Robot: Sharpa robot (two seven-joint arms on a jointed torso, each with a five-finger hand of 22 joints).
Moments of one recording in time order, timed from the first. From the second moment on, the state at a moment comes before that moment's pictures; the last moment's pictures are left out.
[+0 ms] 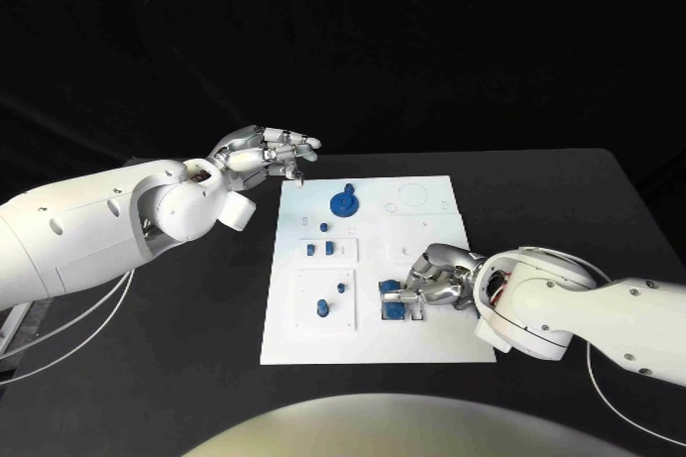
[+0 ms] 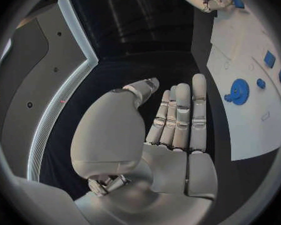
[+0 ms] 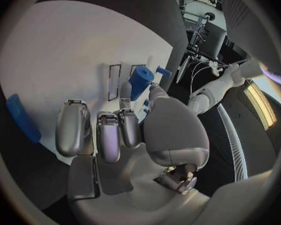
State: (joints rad) left arm 1.20 -0.86 -0.02 1.40 -0.12 0.04 0.27; left_hand 1.34 -0.21 0.54 0.09 0.19 0.90 0.19 0.16 0.28 0.88 0.13 0.63 0.14 1.00 0.06 1.26 0.34 0.17 0.96 0.15 0.89 0.57; right arm 1.15 -0.93 -0.21 1.87 -1.08 -0.26 -0.51; right_hand 1.05 -0.10 -0.02 0.29 0.12 1.11 0.03 0.41 0.70 1.46 -0.04 1.42 1.31 1.46 -0.10 1.55 1.31 0.08 1.46 0.02 1.24 1.31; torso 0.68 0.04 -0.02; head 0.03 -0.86
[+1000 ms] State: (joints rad) left arm 1.20 -0.86 -0.02 1.40 -0.12 0.05 0.26; left_hand 1.34 -0.21 0.54 0.09 0.19 0.90 0.19 0.16 0.28 0.88 0.13 0.63 0.14 1.00 0.06 1.26 0.34 0.17 0.96 0.15 0.89 0.57; right arm 1.17 -1.02 -0.20 1.94 -1.07 -0.19 -0.45; right_hand 1.11 -0.07 -0.03 0.29 0.12 1.10 0.02 0.41 0.71 1.46 -0.04 1.43 1.31 1.46 -0.09 1.55 1.31 0.08 1.46 0.01 1.24 1.31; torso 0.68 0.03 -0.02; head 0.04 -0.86
